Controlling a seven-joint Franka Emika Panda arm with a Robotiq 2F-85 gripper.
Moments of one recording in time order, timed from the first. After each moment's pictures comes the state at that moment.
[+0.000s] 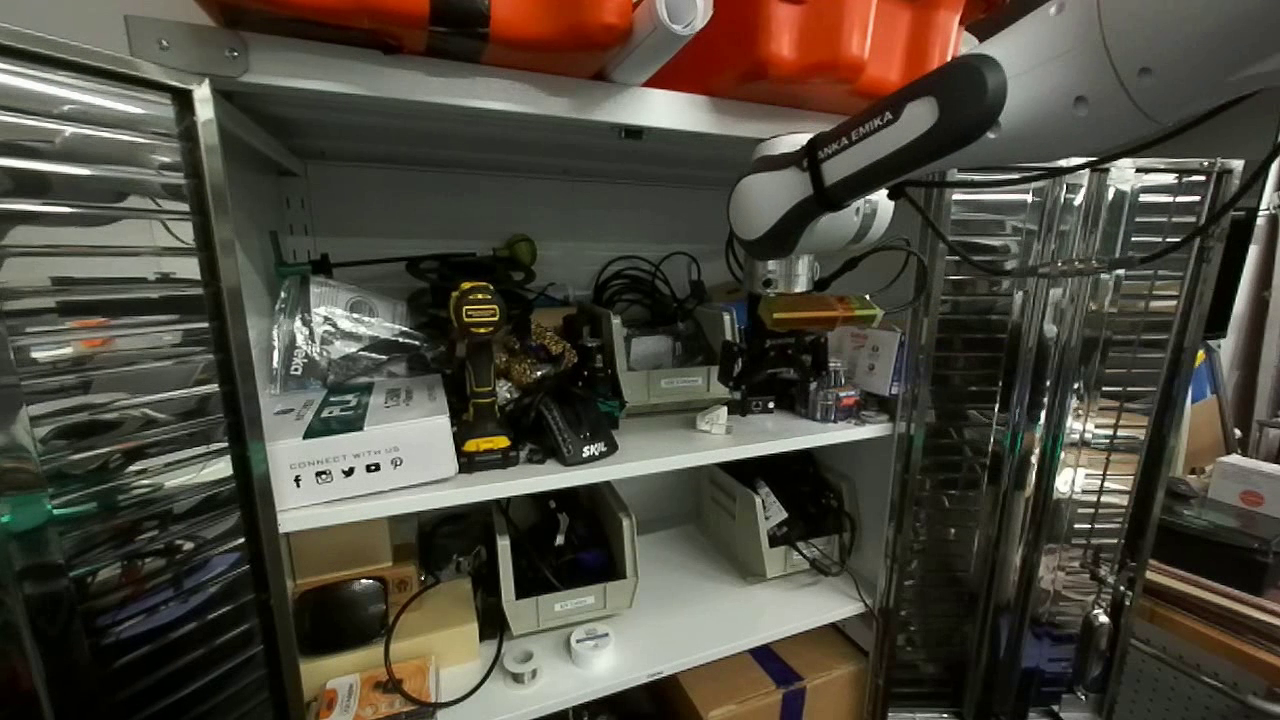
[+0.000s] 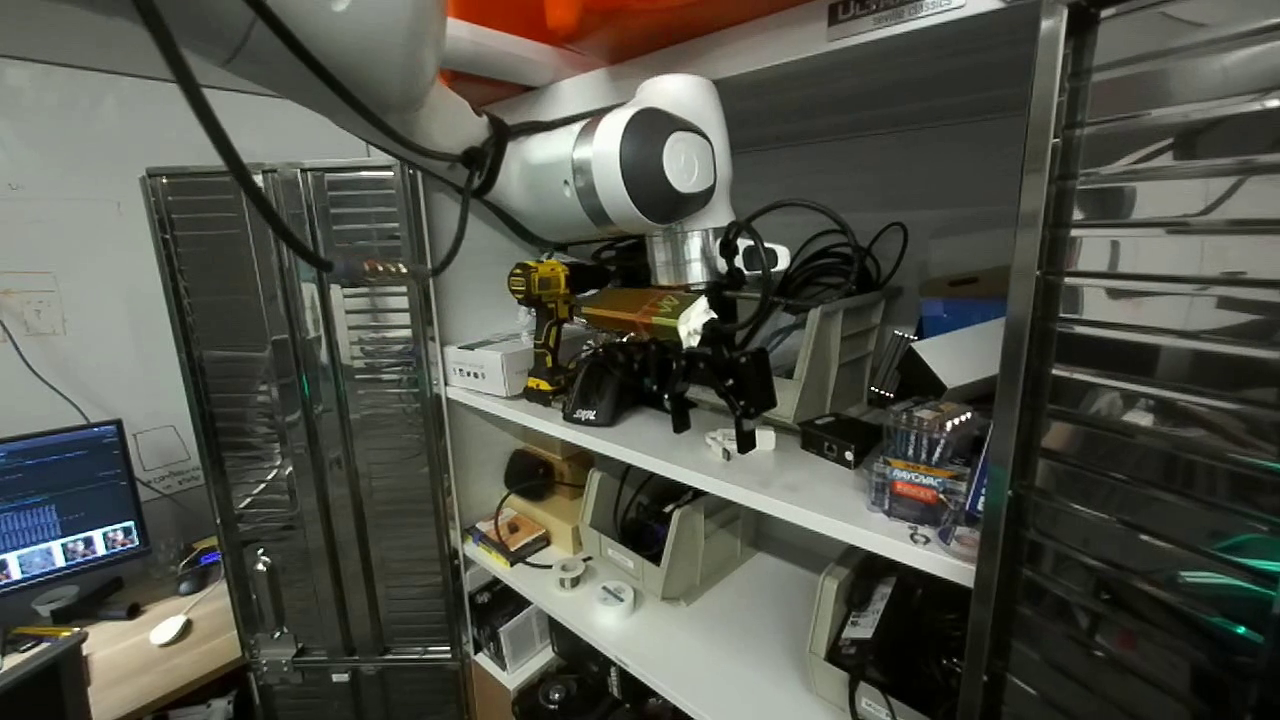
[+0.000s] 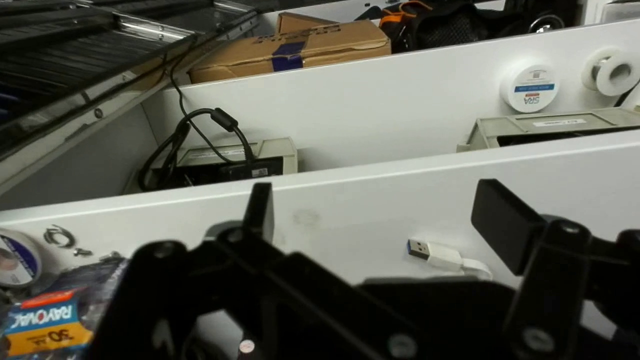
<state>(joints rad) 0.00 0.40 -0.03 -1.47 -0.10 1.95 0.24</state>
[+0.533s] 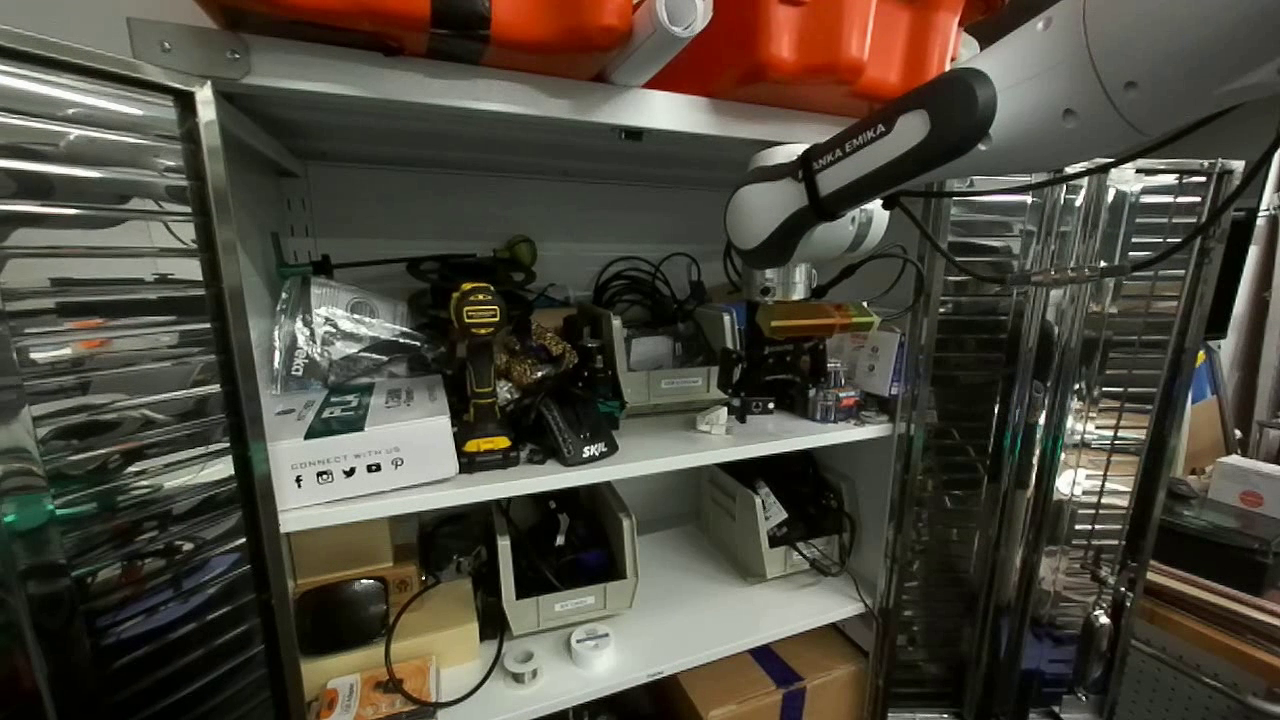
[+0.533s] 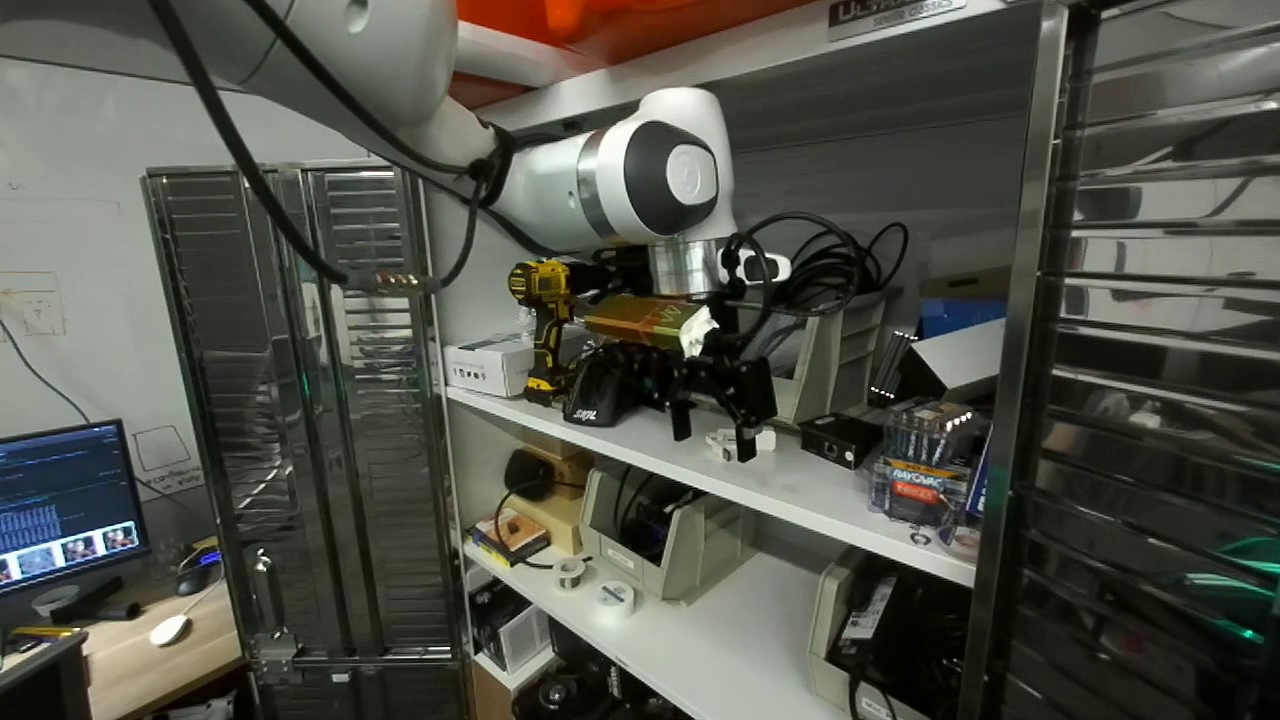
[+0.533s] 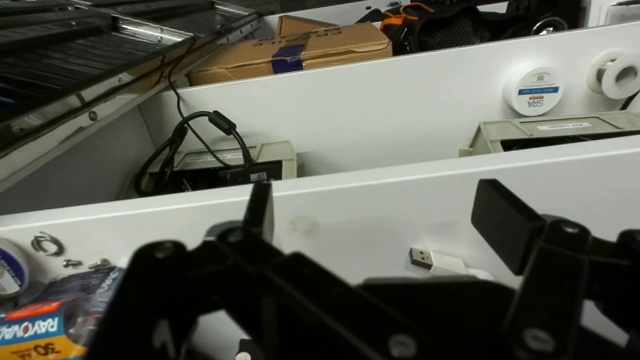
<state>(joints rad) 0.00 0.41 -0.03 -1.47 -0.10 1.95 0.24</state>
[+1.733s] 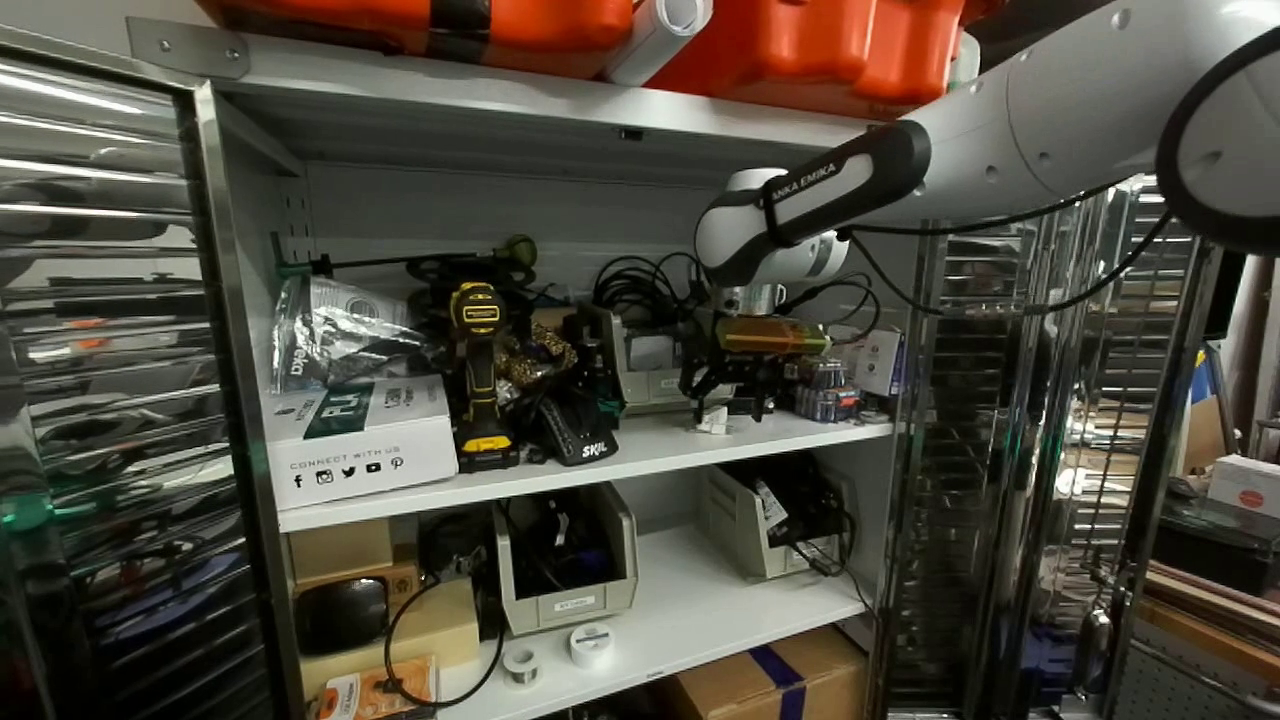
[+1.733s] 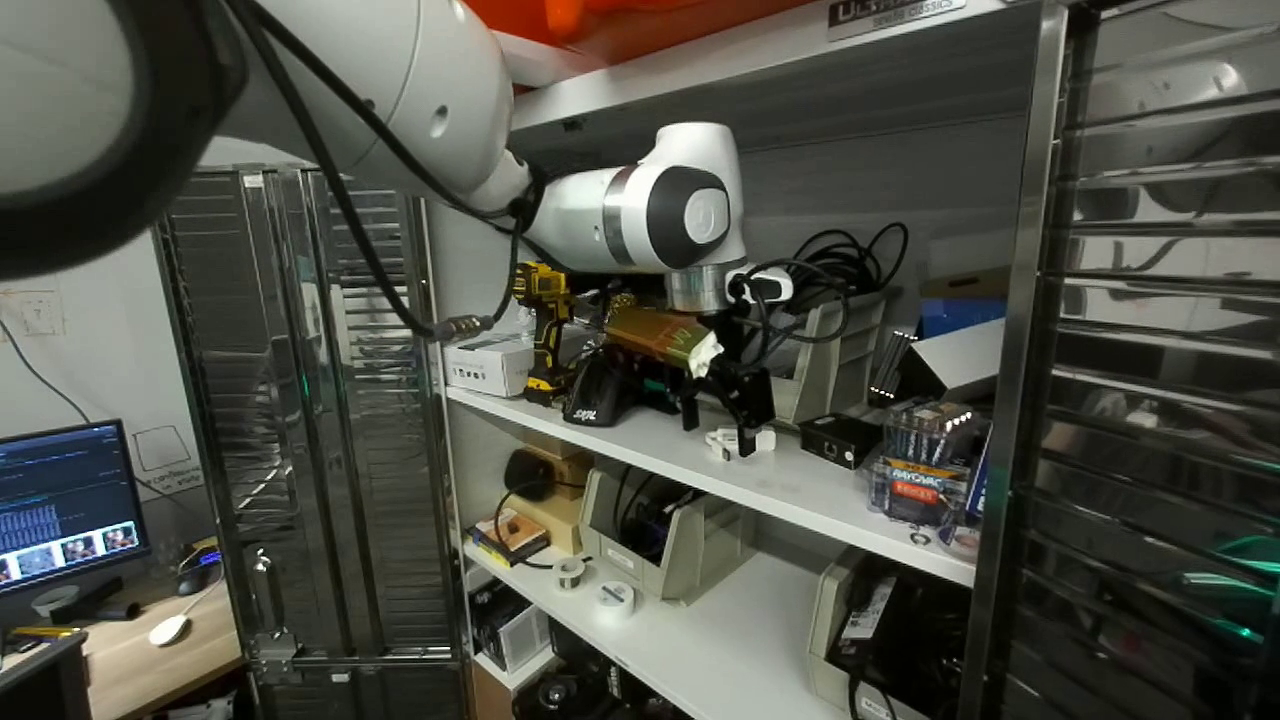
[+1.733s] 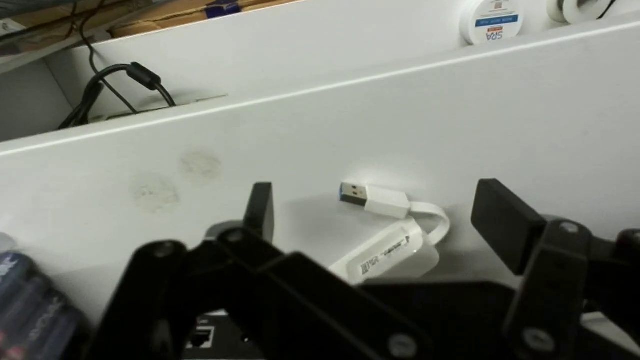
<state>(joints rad) 0.01 0.58 -0.02 -1.27 -0.02 2.01 0.27</state>
